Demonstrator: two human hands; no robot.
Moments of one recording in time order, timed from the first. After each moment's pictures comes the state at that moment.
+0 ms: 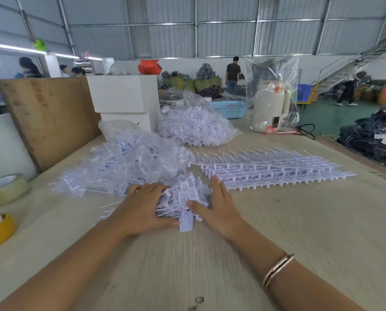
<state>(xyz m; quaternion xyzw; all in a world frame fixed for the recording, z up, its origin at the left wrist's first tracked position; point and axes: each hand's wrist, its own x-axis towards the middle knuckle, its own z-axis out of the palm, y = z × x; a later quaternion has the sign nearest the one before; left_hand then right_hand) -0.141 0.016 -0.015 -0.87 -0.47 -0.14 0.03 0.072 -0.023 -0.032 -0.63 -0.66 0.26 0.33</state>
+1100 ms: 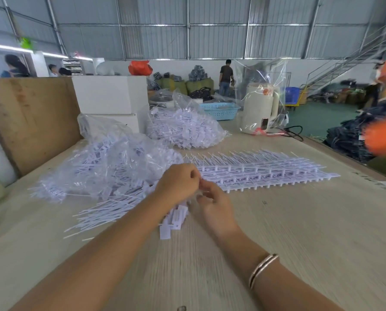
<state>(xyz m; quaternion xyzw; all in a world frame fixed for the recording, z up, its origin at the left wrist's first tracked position) -0.022 0.028 0.036 -0.80 -0.52 -0.27 -0.13 0.078 -0.029 -0.020 -0.55 -0.55 0.31 0.54</state>
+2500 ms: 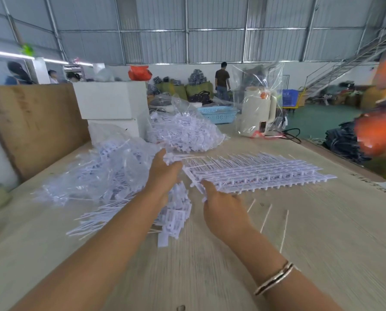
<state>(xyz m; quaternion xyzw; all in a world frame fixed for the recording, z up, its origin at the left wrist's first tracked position) -0.033 0.031 0.046 -0.52 -0.49 -0.53 -0.46 0.092 -0.047 0.005 -0.66 -0.72 -0.03 0.22</state>
